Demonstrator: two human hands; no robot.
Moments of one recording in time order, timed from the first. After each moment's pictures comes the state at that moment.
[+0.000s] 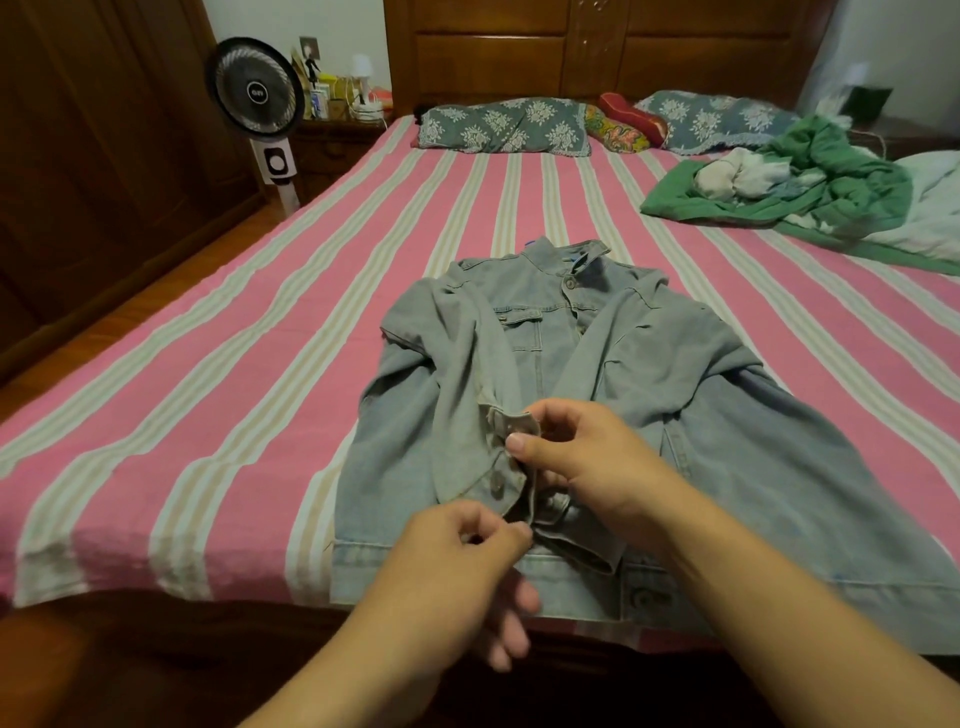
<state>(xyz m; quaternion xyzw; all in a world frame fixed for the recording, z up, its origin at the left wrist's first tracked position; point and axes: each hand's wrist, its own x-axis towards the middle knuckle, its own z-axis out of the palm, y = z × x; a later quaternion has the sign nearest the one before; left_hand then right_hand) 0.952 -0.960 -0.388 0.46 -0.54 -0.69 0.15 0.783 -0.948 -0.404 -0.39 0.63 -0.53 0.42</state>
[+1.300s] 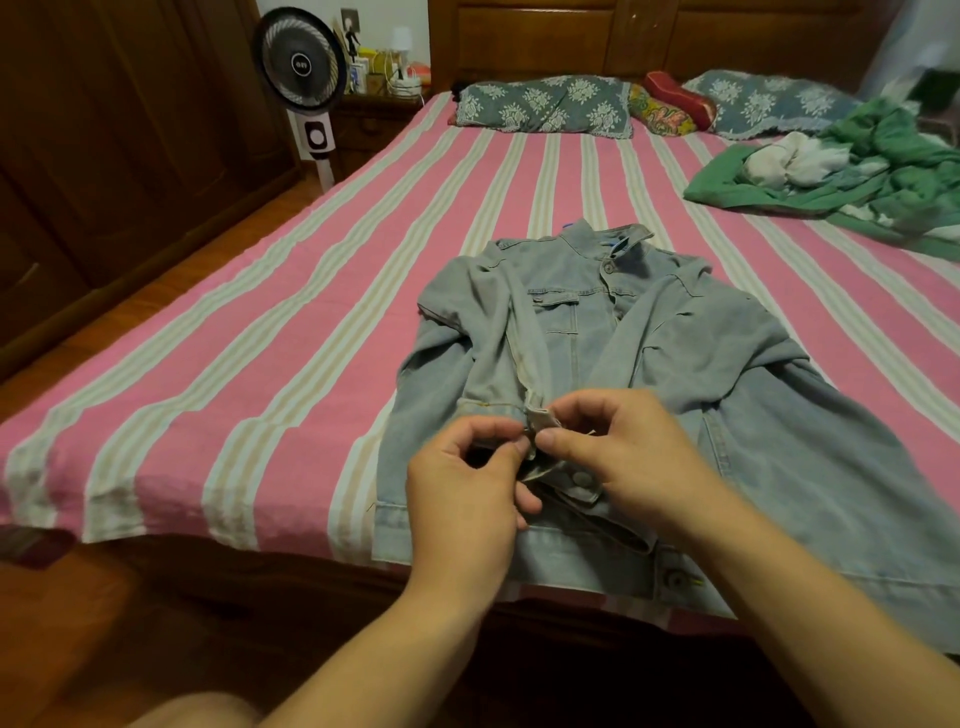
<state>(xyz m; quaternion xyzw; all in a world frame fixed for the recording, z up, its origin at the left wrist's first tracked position) 0.939 -0.979 -0.413 0.42 -0.52 -0.60 0.45 0.799 -0.938 -0.394 -0.47 0.66 -0.48 0.33</state>
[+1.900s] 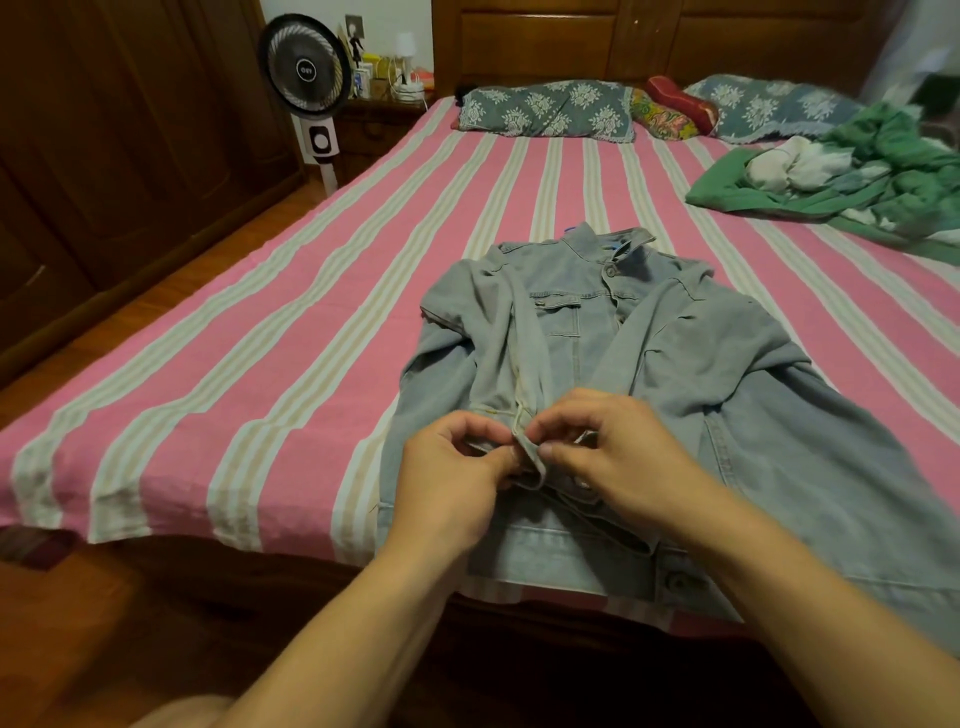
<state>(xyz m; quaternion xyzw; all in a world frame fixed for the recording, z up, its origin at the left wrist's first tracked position) 0.945 -1.004 -0.413 0.44 -0.54 -0.62 0.37 0.793 -0.943 -0.395 -0.62 0.68 -0.34 0.17</state>
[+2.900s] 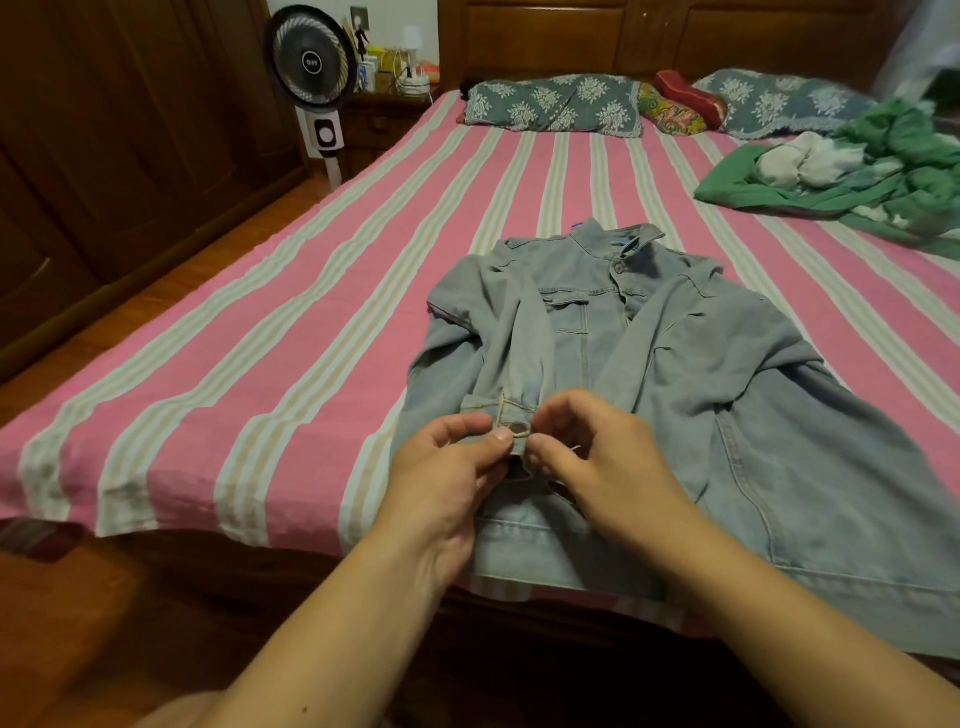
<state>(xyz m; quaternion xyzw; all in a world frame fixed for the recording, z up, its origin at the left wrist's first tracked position) 0.951 -1.013 -0.413 0.43 -0.32 -0.76 0.37 0.813 -0.950 -0.426 -0.54 0.68 -0.46 0.18</state>
